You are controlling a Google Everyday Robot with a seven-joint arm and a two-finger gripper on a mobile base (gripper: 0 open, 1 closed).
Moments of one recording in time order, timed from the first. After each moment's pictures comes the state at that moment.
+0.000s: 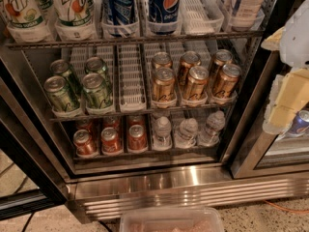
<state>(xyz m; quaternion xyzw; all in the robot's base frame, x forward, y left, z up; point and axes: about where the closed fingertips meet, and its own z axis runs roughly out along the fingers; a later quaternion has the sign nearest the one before) 0.438 -0.217 0.977 -0.60 0.78 -0.03 0.16</state>
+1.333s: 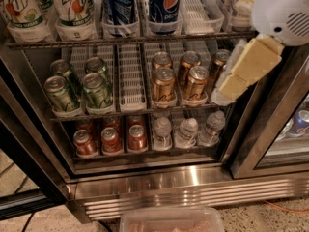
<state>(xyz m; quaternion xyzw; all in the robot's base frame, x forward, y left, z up) 0.451 -0.131 1.039 -0.58 0.75 0.01 0.31</state>
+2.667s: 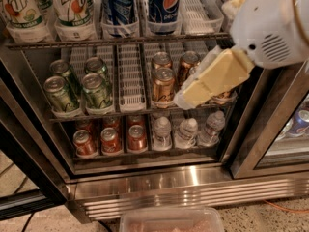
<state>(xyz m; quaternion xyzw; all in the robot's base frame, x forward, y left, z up) 0.438 -0.084 1.047 -0.51 0.75 0.05 0.42</state>
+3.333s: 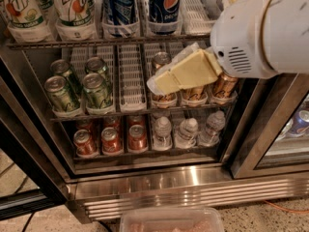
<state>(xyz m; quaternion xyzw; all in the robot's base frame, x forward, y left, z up) 0.452 -0.067 1.057 -0.41 0.75 0.03 0.52</state>
